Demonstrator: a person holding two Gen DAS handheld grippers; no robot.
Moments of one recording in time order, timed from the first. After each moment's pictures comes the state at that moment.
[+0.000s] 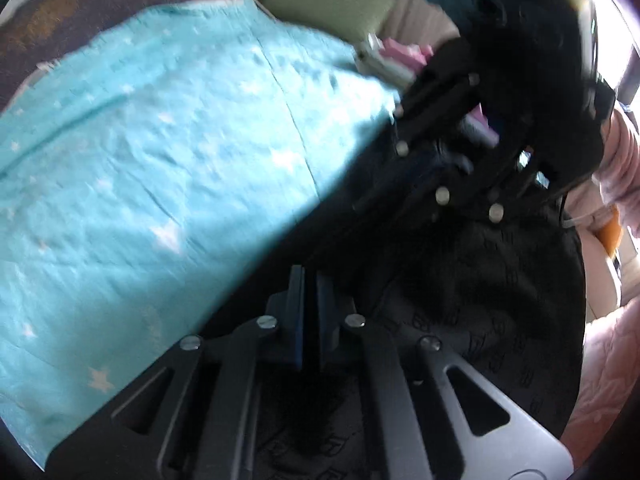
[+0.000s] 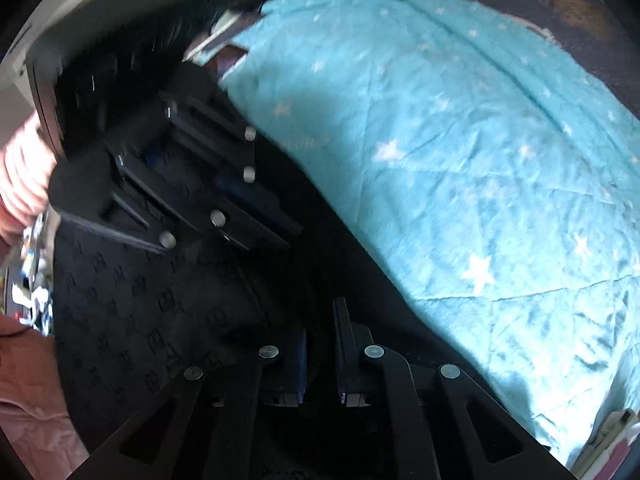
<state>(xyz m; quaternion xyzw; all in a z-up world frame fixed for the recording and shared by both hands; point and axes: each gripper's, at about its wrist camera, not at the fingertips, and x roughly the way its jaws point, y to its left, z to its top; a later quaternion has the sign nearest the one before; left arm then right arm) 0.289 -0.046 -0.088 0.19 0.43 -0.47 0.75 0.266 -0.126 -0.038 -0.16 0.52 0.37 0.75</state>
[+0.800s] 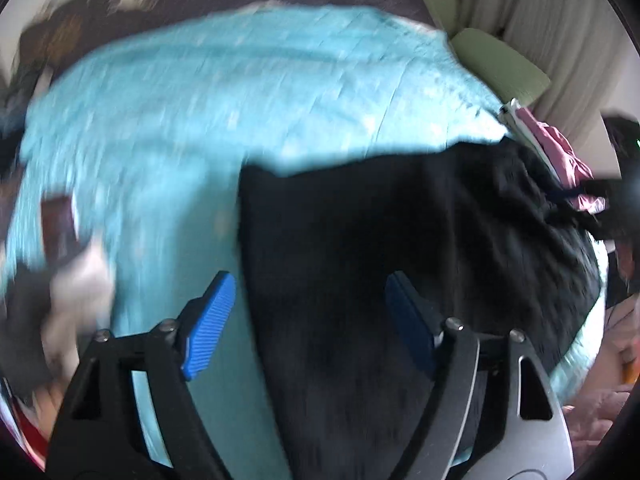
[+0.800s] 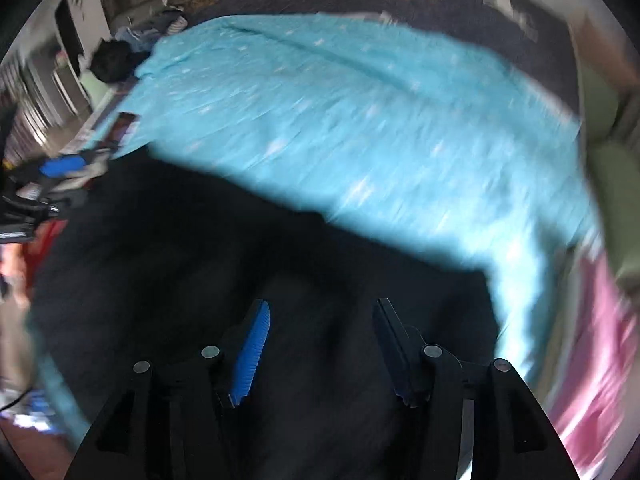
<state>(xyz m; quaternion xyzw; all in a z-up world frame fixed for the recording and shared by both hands) 0.154 0.120 -0.065 0.05 0.50 -0.16 0.85 0.148 -0.177 -0.006 -0.04 0.53 0.15 0.83</state>
